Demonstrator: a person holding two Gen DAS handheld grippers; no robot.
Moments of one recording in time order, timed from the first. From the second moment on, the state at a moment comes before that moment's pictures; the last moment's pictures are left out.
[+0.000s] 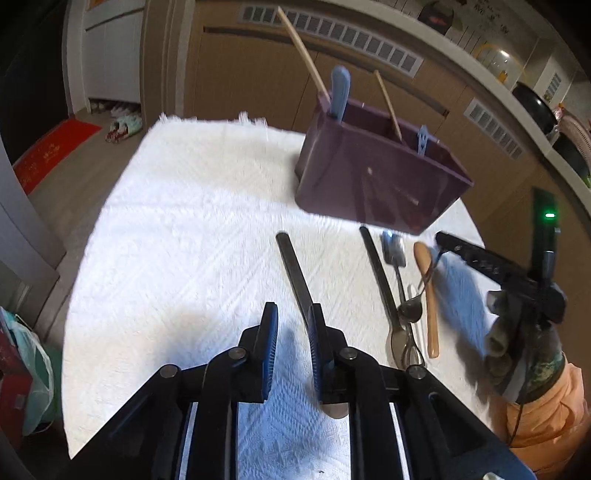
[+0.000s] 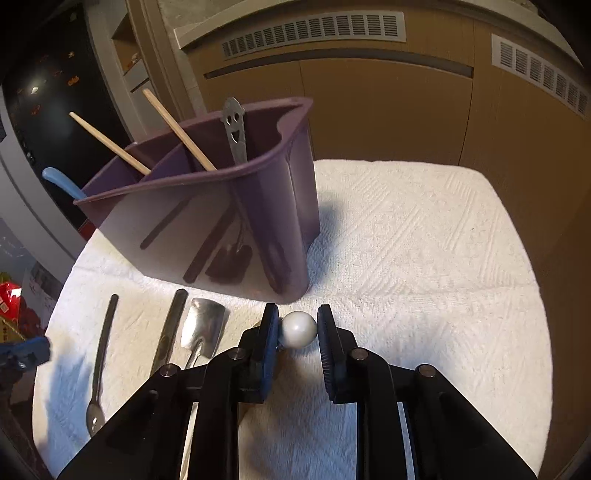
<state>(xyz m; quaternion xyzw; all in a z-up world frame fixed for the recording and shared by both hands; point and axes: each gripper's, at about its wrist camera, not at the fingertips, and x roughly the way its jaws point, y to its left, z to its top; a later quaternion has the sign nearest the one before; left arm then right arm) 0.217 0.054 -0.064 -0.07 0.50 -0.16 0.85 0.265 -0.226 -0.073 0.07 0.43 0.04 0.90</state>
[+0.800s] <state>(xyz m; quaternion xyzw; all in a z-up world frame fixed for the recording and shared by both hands) 0.262 -0.004 -0.089 0.04 0.53 -0.10 0.84 0.161 -0.243 -0.019 0.02 0.35 0.07 0.94</state>
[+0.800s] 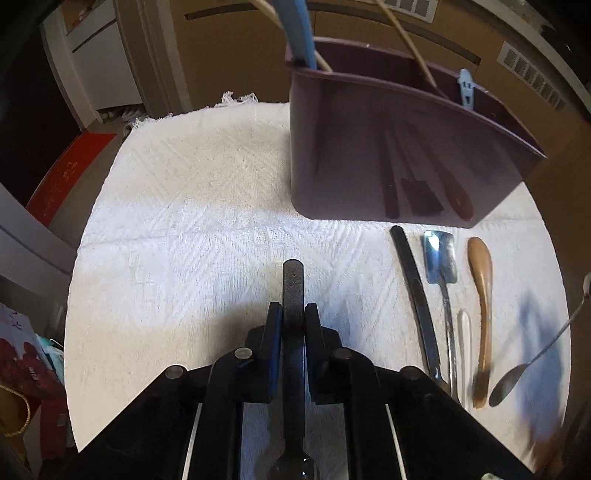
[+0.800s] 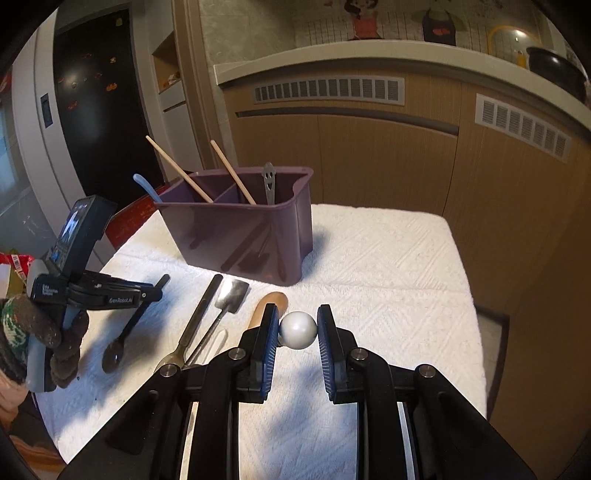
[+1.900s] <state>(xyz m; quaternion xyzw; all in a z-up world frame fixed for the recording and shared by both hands) 0.316 -0.039 0.150 -0.05 0.17 -0.20 0.96 0.254 -0.168 0.143 -0.27 0.19 -0.02 0.94</state>
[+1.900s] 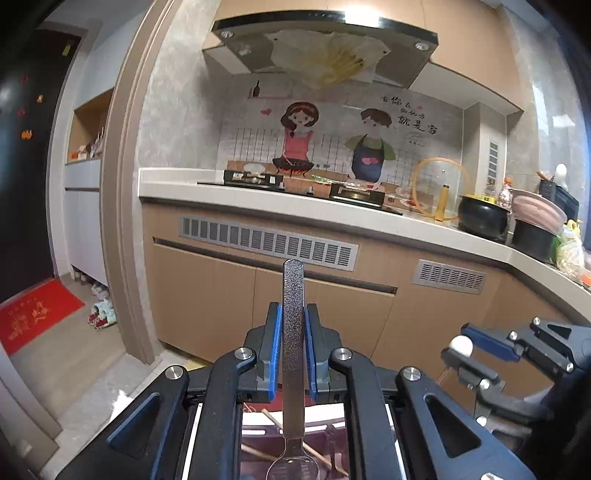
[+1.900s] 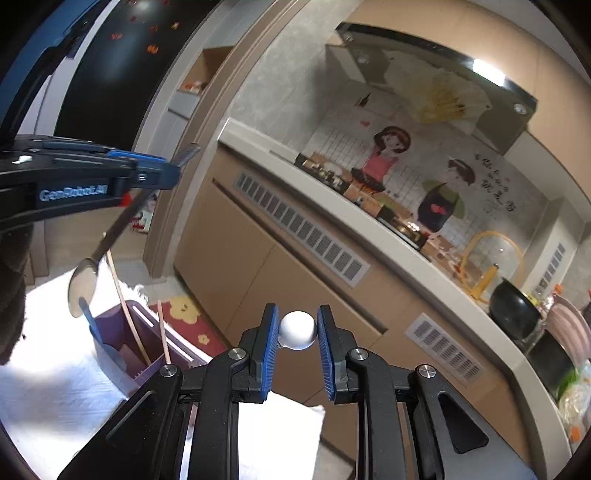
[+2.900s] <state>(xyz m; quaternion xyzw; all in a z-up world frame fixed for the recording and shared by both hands) 0.289 -0.003 0.023 -0.08 0.34 -0.19 0.92 0.301 -0.185 0.027 -0.10 0.35 0.10 0.93</state>
